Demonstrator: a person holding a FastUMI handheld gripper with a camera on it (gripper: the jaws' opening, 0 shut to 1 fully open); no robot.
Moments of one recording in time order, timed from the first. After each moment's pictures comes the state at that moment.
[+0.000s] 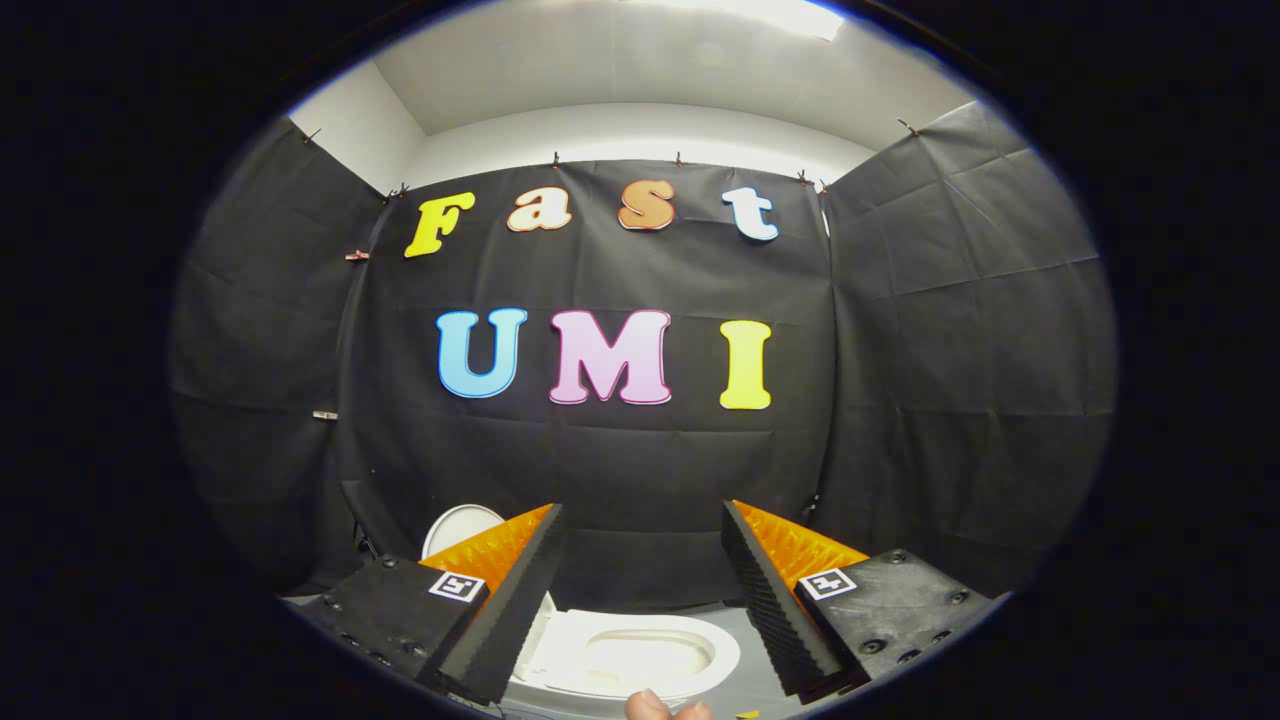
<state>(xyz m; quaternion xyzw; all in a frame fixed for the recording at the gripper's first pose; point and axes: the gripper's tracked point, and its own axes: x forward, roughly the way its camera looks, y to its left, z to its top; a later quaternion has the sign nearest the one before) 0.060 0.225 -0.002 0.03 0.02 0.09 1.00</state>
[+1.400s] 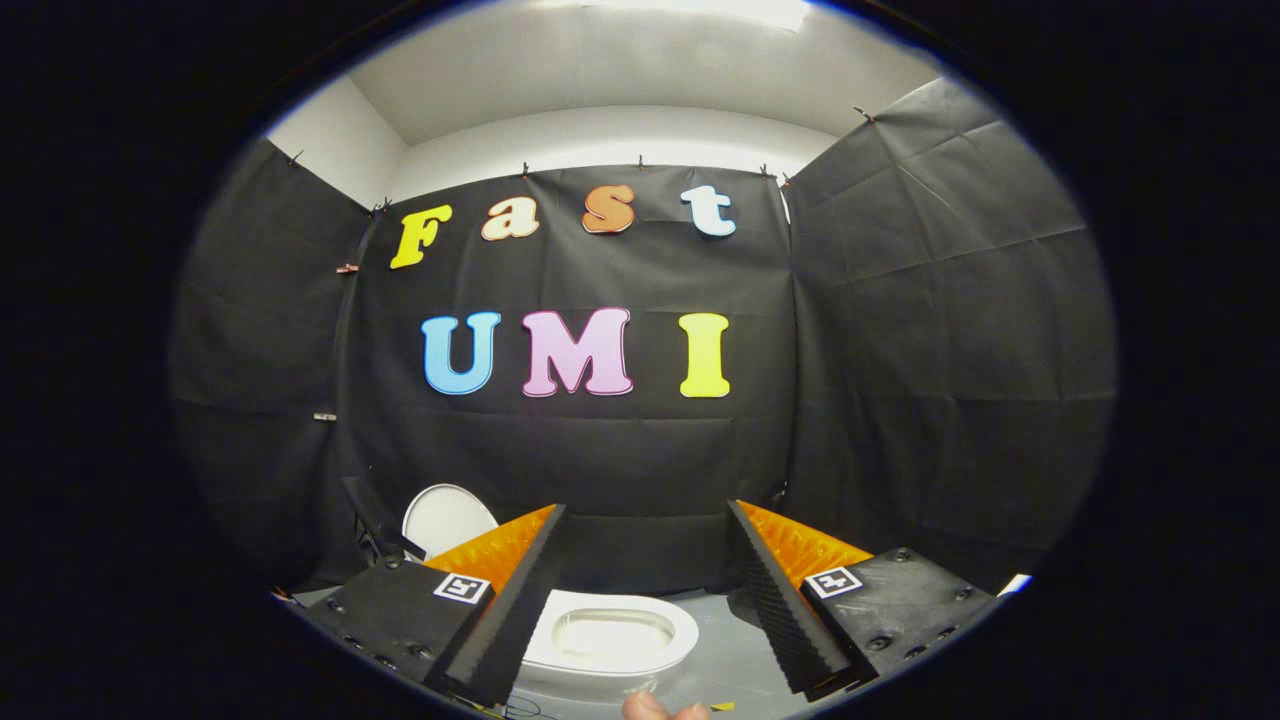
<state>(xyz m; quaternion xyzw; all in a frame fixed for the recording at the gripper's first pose) 0.004 0.125 -0.009 0.05 0.03 0.09 0.99</state>
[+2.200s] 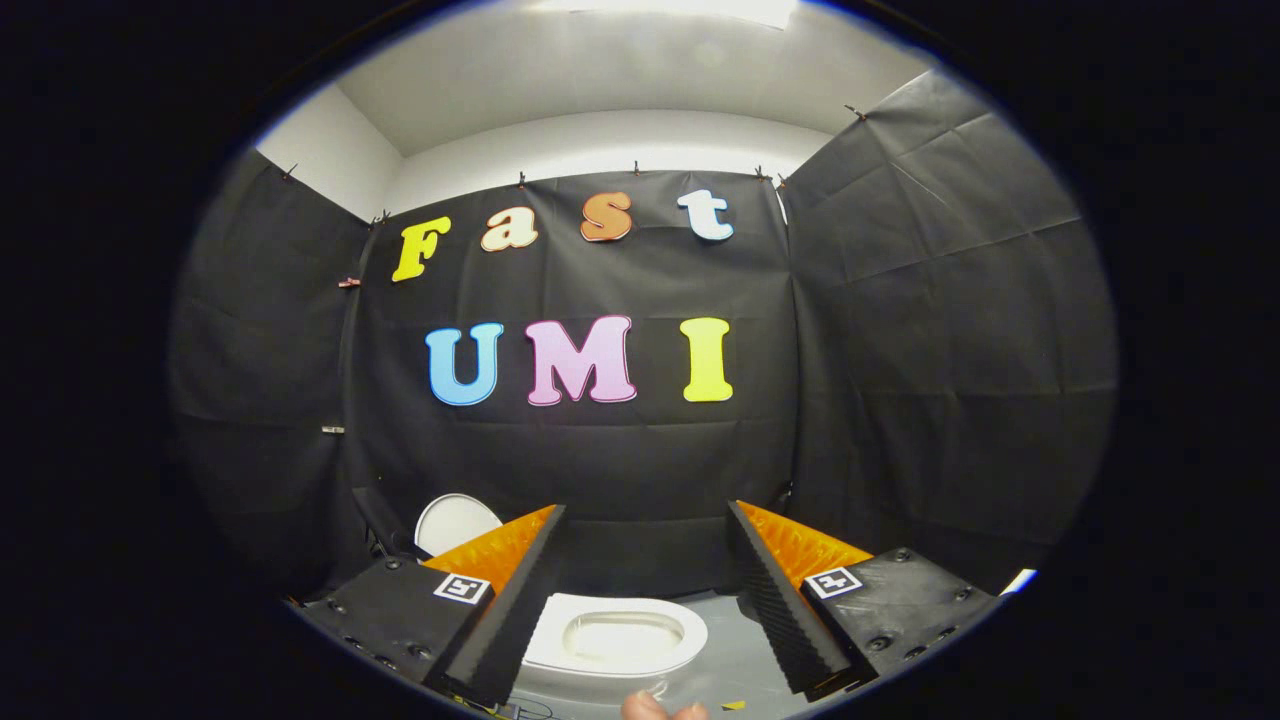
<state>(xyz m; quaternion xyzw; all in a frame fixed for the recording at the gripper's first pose) -0.002 0.119 -0.002 0.06 0.03 0.09 0.99</state>
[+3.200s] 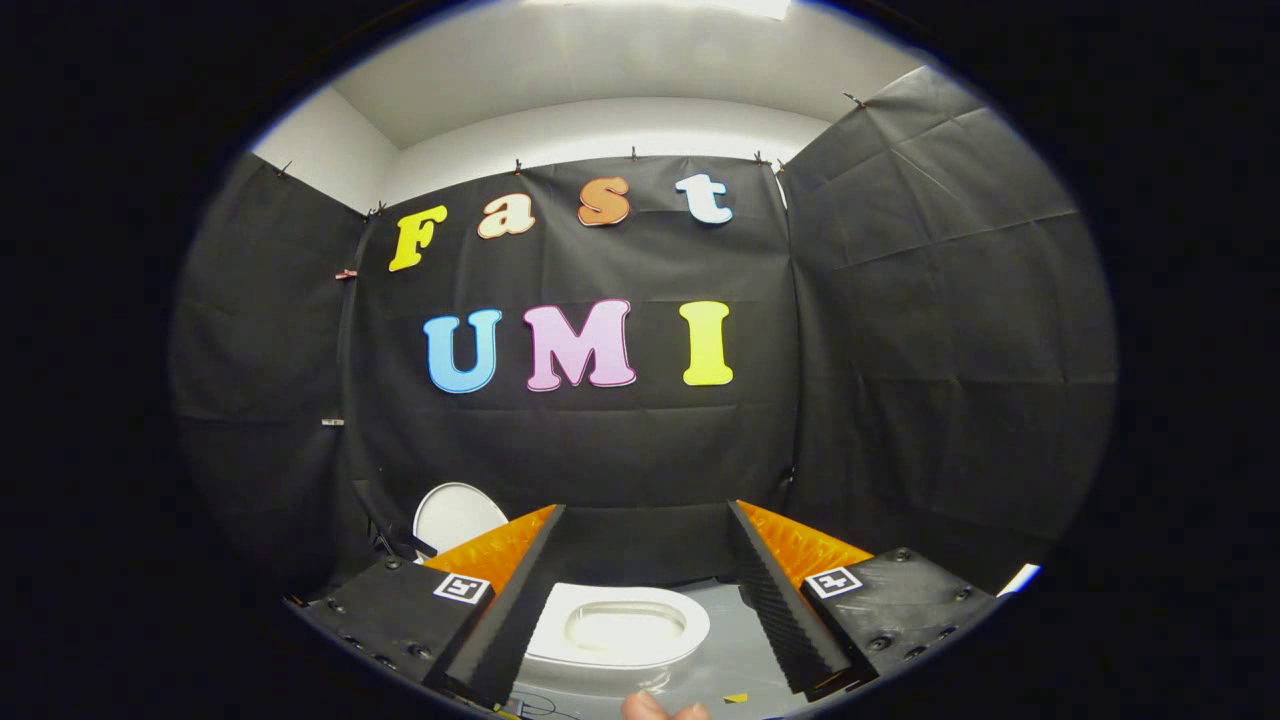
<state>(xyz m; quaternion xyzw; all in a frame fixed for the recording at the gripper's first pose) 0.003 0.119 -0.013 0.06 0.05 0.09 0.99</state>
